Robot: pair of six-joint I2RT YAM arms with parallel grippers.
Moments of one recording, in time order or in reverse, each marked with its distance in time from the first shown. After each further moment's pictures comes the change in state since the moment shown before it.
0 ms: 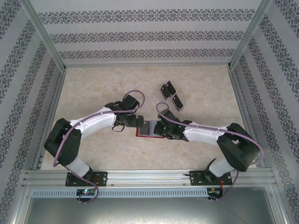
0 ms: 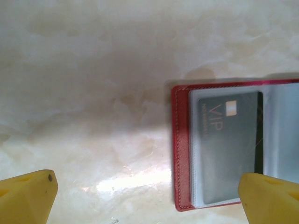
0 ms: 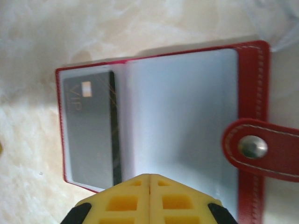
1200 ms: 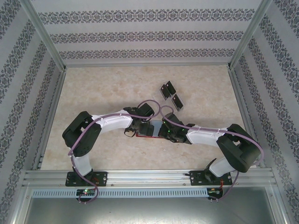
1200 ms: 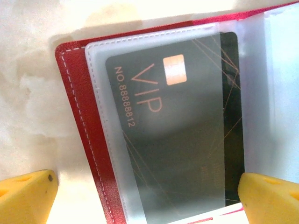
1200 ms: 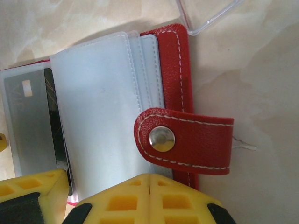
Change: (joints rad) left arm -0.152 0.207 0.074 0.010 0.001 -0.033; right arm -0.032 -0.008 -0.097 0.058 0.011 0.006
